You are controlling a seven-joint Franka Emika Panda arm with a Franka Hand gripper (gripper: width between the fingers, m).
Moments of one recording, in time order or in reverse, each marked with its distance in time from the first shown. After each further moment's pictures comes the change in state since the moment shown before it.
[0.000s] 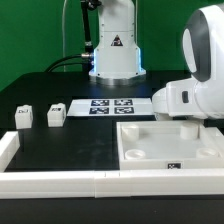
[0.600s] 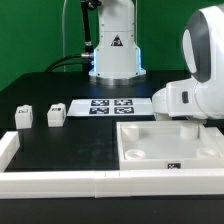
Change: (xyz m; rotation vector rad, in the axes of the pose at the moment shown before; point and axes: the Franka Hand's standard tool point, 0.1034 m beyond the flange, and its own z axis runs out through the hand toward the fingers) arm 0.000 0.000 0.001 -0.001 -0.001 0.000
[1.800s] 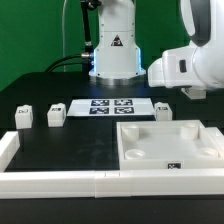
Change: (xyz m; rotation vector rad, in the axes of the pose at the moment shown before) arm -0.046 0.011 -0.048 0.004 0.031 -0.014
